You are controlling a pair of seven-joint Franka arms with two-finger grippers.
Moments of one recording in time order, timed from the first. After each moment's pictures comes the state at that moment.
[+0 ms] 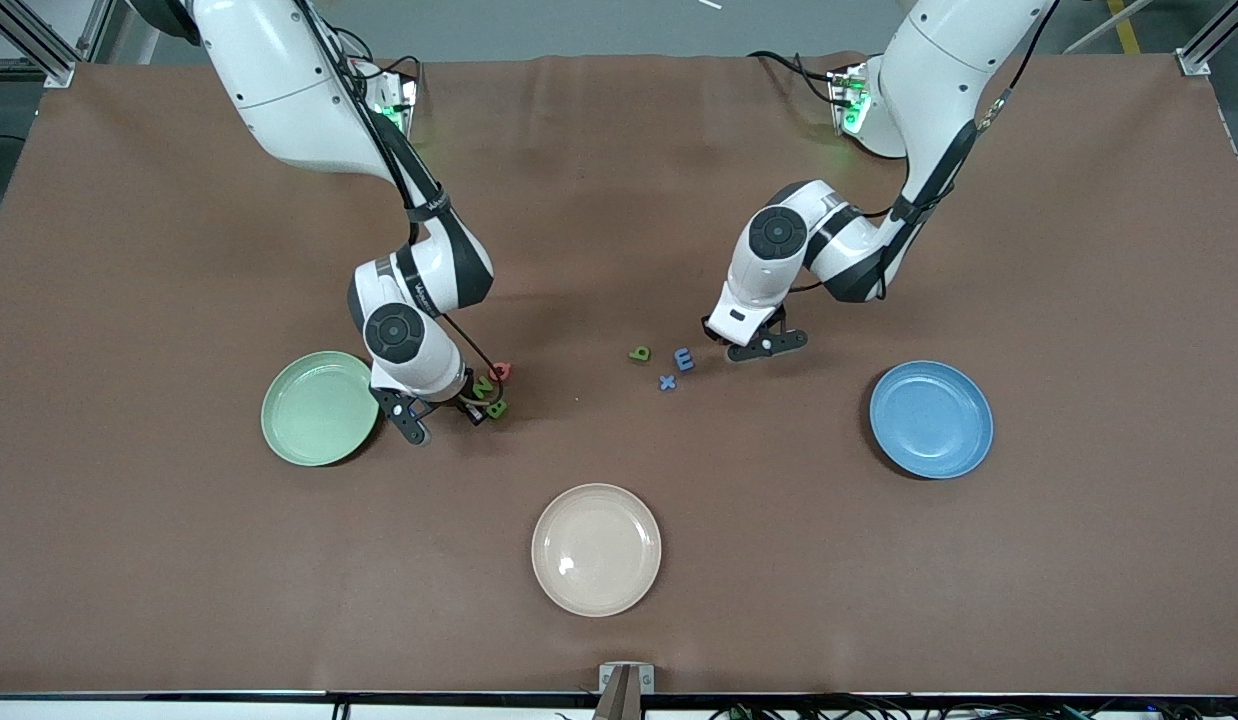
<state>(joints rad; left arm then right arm) -0.26 0.49 -0.37 -2.18 0.32 2.62 -1.10 0.49 0.61 -0.06 -1.89 0.08 2.45 1.23</state>
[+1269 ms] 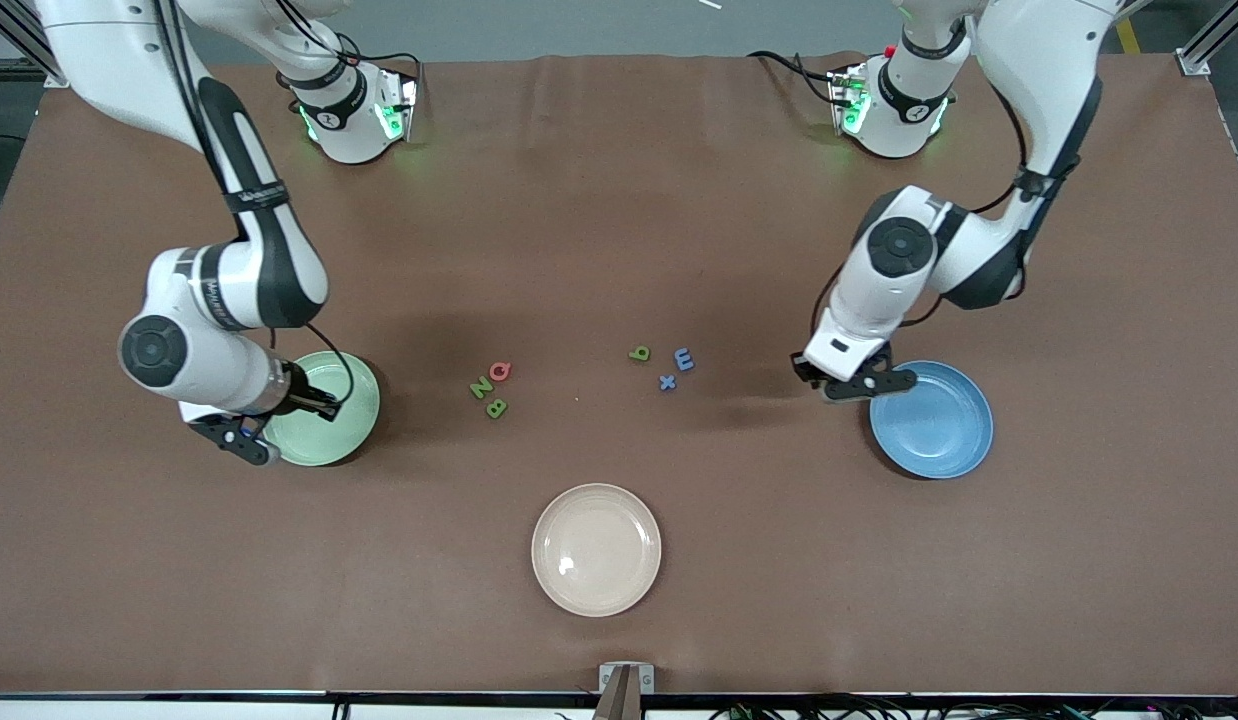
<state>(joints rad) 0.01 0.33 -0.37 -2.16 0.33 2.53 -0.71 0.16 0.39 -0.09 -1.93 0.08 2.18 0.49</state>
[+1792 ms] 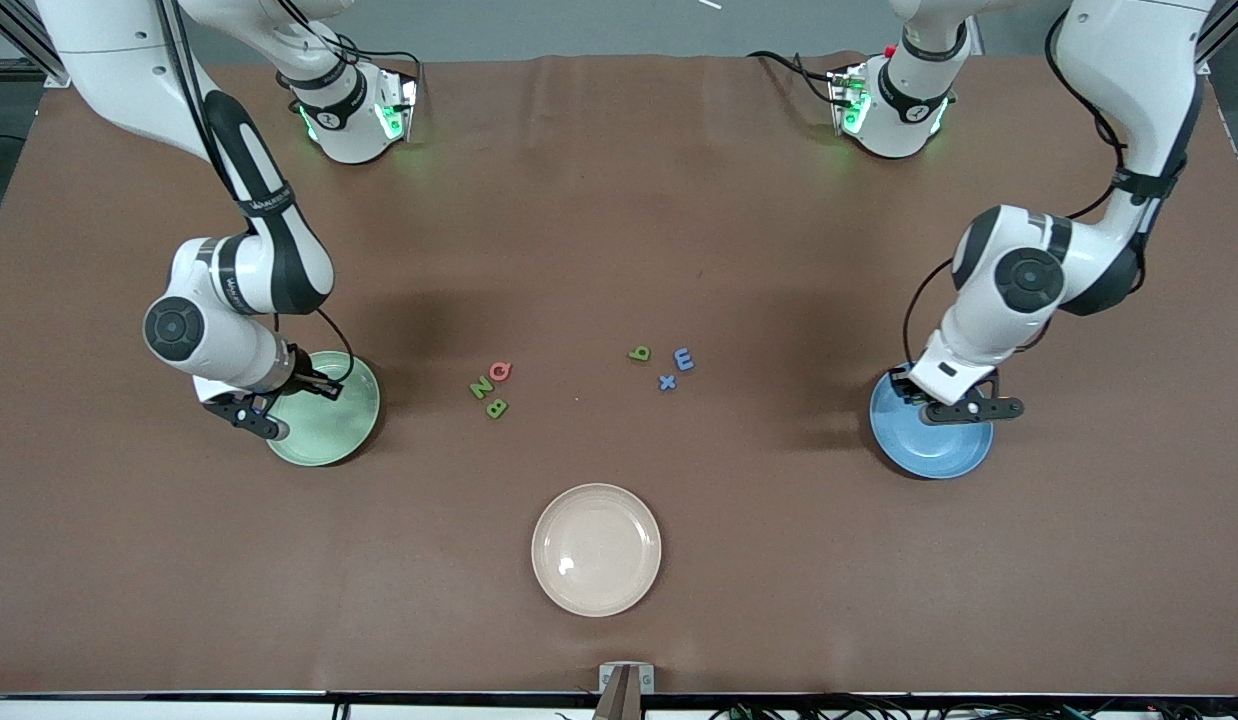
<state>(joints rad) 0.25 0.33 -0.37 -2.17 0.33 2.51 -0.37 0.14 0.38 -0.08 -2.15 0.08 2.42 0.44</state>
